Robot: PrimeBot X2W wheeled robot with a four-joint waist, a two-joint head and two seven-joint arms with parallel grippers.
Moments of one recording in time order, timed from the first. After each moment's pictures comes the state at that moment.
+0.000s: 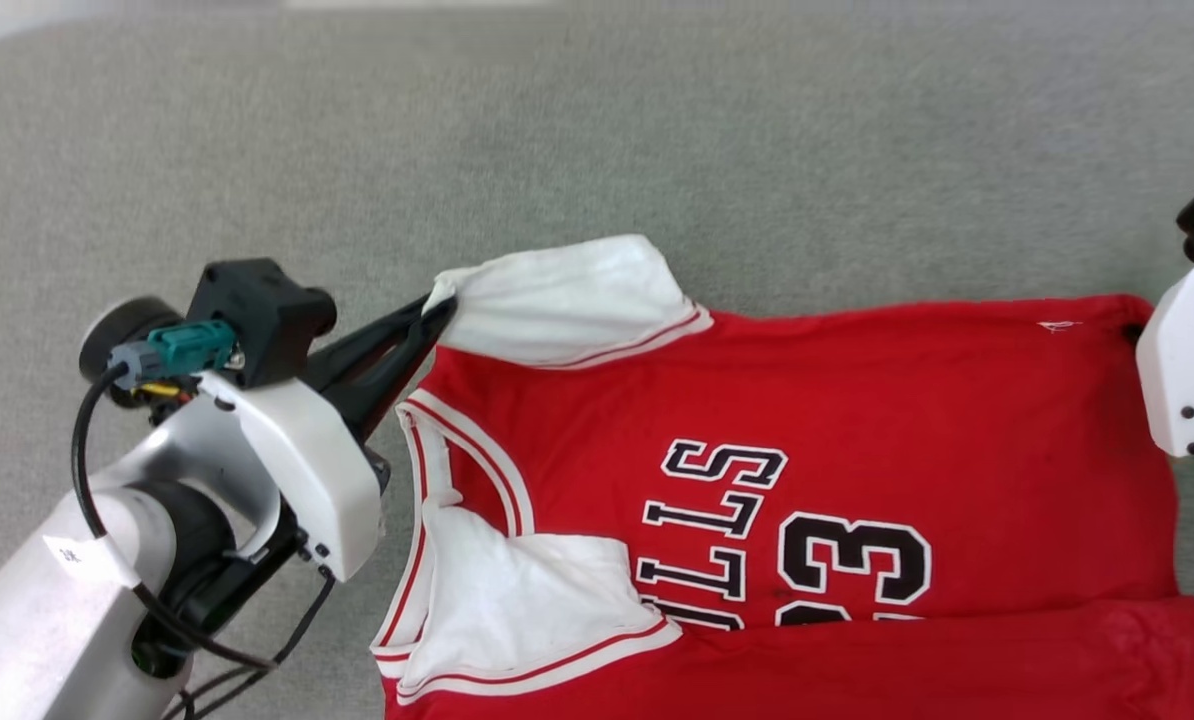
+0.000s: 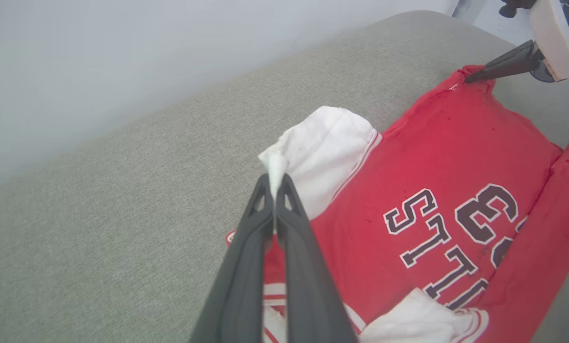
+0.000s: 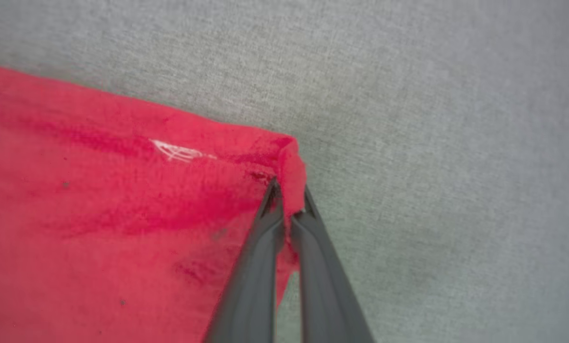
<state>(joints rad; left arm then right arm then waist) -0.48 0.66 -0.48 -0.28 -0.68 -0.07 0.37 -0.65 -0.60 0.35 0.41 0.49 0.13 0.73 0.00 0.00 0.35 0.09</state>
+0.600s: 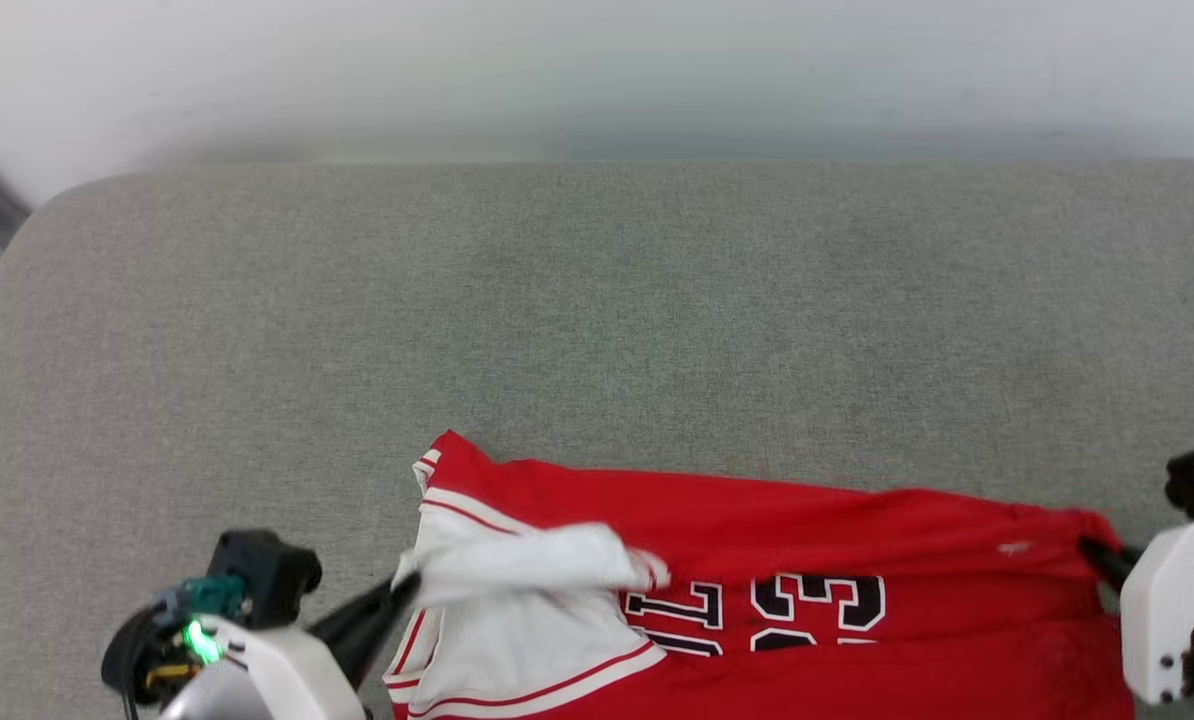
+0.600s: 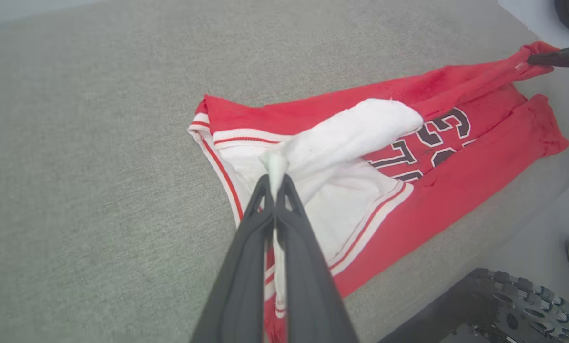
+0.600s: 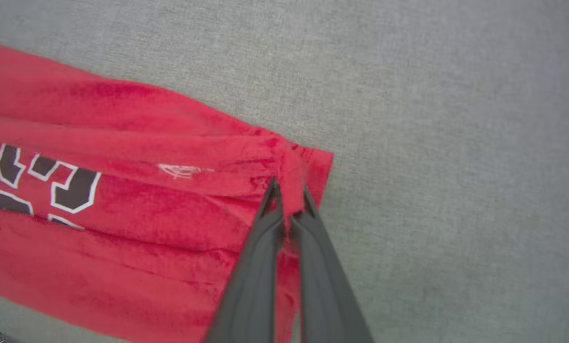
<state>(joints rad) -0.06 0.72 -0.49 -0.30 -0.74 0.06 0.30 -0.16 -0.56 0.16 0.17 0.53 0.13 0.55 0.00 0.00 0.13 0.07</state>
